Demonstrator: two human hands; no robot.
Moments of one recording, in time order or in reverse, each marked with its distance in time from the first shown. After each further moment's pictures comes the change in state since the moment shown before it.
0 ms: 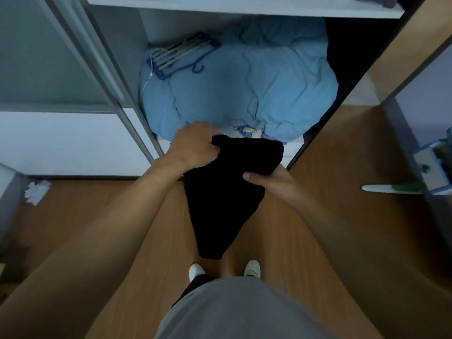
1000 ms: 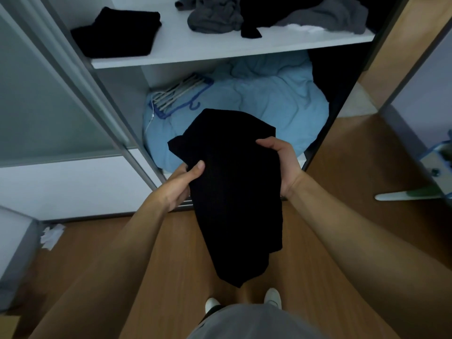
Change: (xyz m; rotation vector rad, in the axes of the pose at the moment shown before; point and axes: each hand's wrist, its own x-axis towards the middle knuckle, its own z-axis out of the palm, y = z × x) left_hand 0.004 -0.046 0.009 -1.234 -0.211 -0.235; right_hand 0.029 -0.087 -0.011 0.900 -0.177 0.224
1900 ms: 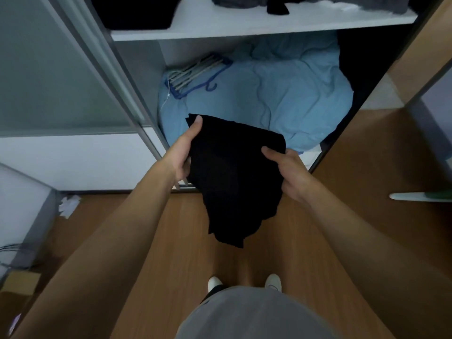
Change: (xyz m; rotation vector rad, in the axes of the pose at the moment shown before) left_hand 0.005 0.025 -0.009 -0.192 0.167 -0.108; right_hand 0.014 0.036 -0.028 -0.422 0.271 -0.226
